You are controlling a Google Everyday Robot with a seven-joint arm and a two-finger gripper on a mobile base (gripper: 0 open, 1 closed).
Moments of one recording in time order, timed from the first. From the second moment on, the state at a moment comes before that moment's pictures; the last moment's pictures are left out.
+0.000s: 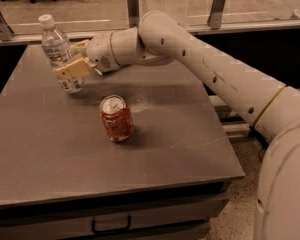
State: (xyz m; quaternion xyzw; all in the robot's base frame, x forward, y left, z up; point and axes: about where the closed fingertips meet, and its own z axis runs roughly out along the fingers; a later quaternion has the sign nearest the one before) arm 0.637 0.216 0.916 -0.57 0.55 0.38 0.48
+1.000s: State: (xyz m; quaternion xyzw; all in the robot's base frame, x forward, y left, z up) arm 0.612 0.132 0.916 -0.54 0.59 0.35 0.49
